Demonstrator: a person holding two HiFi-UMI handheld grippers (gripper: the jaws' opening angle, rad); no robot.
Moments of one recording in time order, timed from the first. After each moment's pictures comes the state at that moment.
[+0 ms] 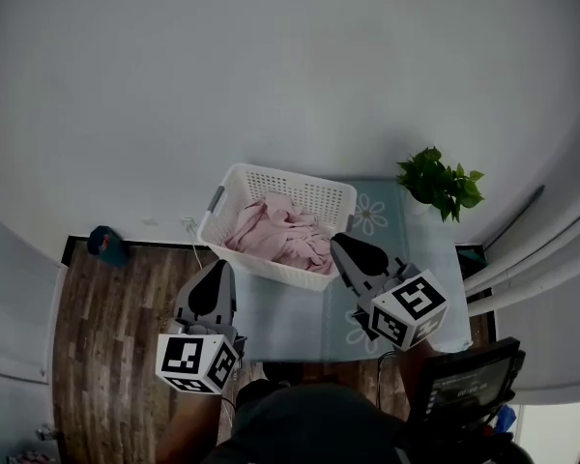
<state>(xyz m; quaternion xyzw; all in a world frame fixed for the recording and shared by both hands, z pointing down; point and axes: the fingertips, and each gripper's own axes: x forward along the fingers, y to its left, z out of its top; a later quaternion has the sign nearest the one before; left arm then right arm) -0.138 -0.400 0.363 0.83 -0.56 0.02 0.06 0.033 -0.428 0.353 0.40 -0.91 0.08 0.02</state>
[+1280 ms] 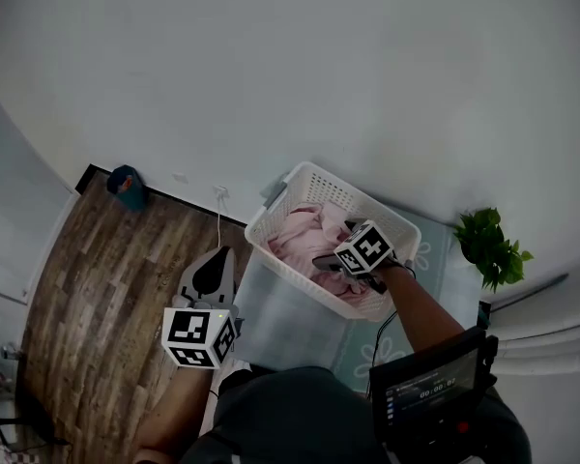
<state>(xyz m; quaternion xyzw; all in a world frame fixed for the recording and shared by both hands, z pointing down) -0.256 -0.459 0.428 0.74 -0.66 0.05 0.10 -0.089 -0.588 0.603 0.17 -0.87 0.12 0.44</state>
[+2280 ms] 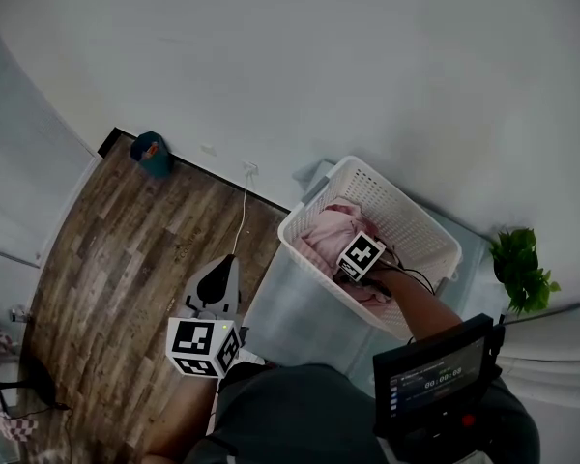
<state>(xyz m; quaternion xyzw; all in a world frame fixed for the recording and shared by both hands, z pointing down) -0.308 -0.444 0.471 0.70 -0.70 0.07 0.16 -0.114 -0.571 0.737 0.07 -0.79 0.13 0.60</state>
